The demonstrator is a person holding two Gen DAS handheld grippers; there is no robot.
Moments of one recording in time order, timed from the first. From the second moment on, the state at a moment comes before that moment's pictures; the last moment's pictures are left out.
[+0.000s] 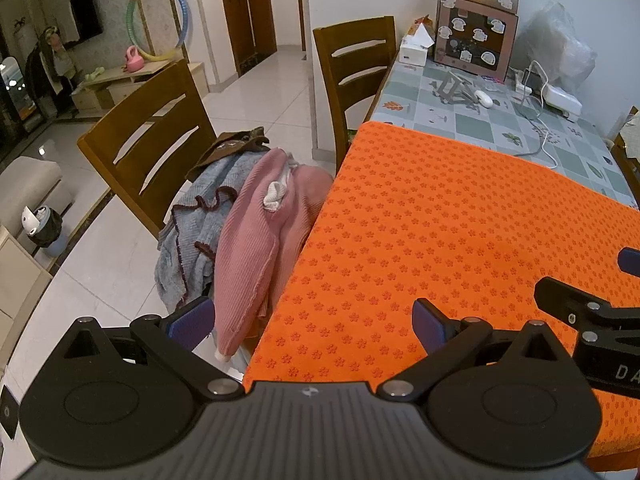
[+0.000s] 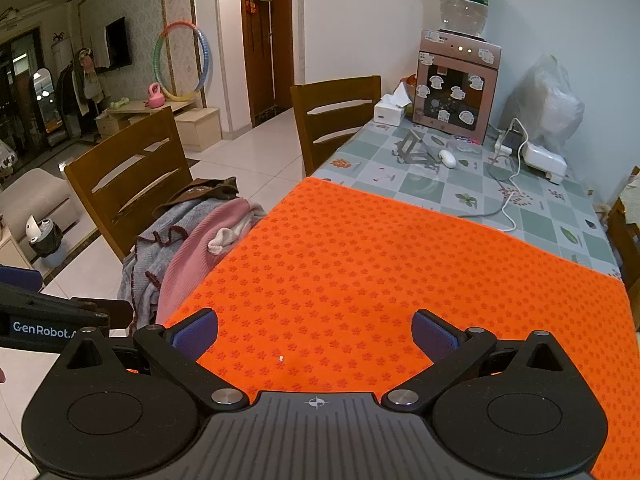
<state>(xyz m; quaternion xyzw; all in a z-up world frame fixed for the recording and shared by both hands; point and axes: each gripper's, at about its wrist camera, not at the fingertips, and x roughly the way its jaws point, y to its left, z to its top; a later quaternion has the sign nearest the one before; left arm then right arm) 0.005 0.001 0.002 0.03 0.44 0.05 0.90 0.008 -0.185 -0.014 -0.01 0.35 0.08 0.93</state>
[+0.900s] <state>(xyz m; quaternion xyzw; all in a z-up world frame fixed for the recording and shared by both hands) 0.011 -0.017 -0.004 0.02 0.44 0.08 0.89 0.021 -0.205 -0.020 -0.02 0.36 0.11 0.93</state>
